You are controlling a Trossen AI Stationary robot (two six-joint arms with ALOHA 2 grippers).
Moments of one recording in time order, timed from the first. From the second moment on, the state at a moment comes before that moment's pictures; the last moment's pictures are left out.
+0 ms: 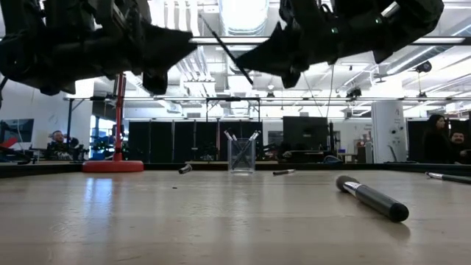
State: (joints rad) left arm -0.05 1.46 0.25 1.46 -0.01 -0.20; right arm 0.12 1.61 0.70 0.72 0.19 0.12
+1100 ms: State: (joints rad) left arm -0.07 1.46 0.44 1.37 -0.01 -0.06; right arm 0.12 1.68 0.73 0.86 0.18 0.05
